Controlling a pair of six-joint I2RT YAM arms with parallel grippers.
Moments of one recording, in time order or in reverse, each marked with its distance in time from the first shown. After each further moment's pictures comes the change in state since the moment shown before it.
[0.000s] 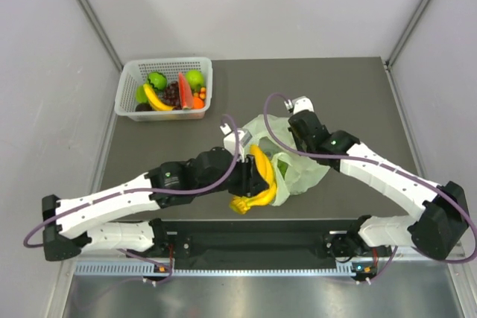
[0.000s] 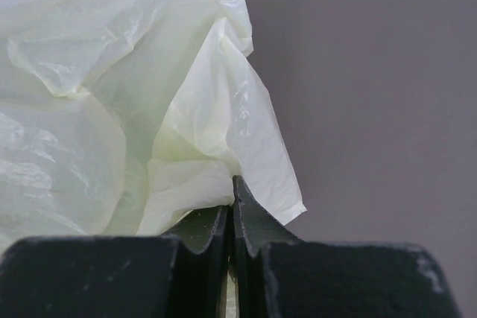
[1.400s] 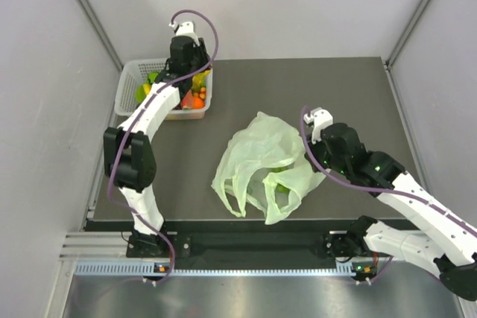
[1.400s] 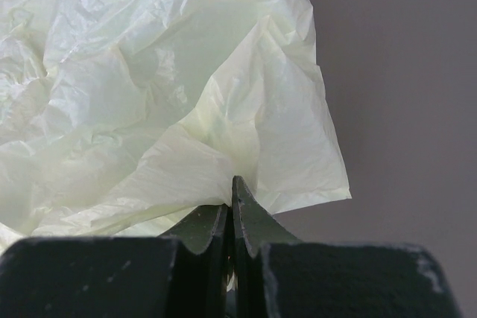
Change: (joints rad) left arm 0.948 0.772 0.607 0.401 0.016 0.542; right arm 0.005 -0.368 -0.076 -0.118 -0.306 -0.037
